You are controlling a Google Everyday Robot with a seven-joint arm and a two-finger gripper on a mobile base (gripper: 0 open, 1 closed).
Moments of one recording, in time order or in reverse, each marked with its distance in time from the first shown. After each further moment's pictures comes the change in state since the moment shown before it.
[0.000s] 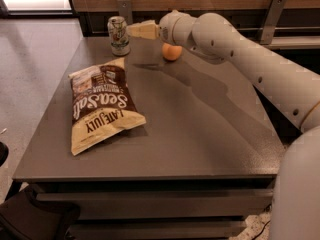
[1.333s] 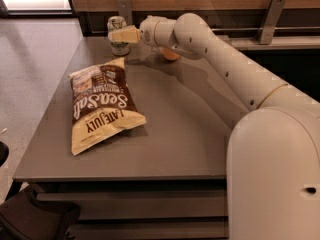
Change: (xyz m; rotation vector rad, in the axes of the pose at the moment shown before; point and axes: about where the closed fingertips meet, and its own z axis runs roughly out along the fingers) arm 0.021 0.046 0.076 -0.202 0.020 0.014
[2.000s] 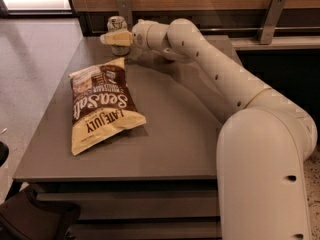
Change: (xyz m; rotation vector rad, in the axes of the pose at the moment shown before) arm 0.008 0.015 0.027 -0.065 -0.033 0.032
